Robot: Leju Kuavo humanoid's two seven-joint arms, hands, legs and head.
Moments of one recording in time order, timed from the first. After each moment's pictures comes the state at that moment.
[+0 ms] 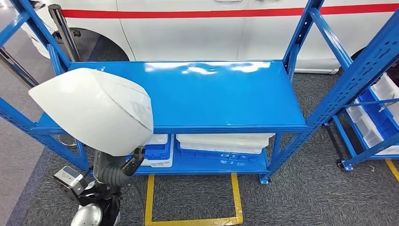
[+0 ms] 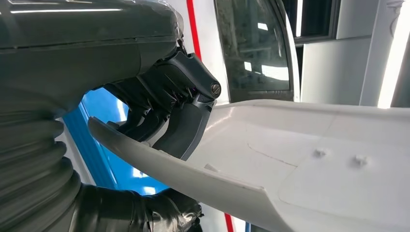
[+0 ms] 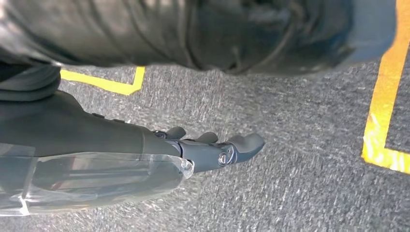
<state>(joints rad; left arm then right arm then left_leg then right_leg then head) 0.02 0.11 -0.44 -1.86 0.18 0.24 -0.39 -0.02 -0.15 0.78 -0.48 -0.67 -0.19 -0.15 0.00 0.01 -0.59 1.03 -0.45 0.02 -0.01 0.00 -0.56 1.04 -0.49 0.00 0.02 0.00</state>
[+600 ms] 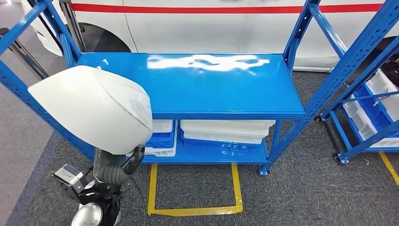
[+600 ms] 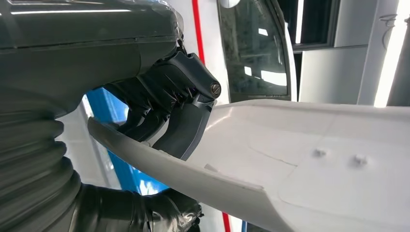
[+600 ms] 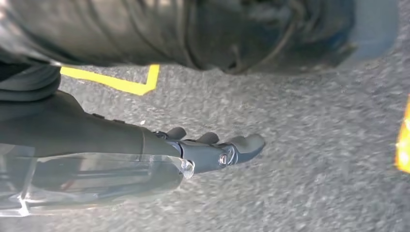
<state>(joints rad) 0.02 0.11 -0.45 -1.86 0.19 0.26 -0.39 -0.02 -0.14 0.78 -0.45 -0.67 -0.20 -0.16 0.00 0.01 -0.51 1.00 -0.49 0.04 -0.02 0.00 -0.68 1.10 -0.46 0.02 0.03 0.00</state>
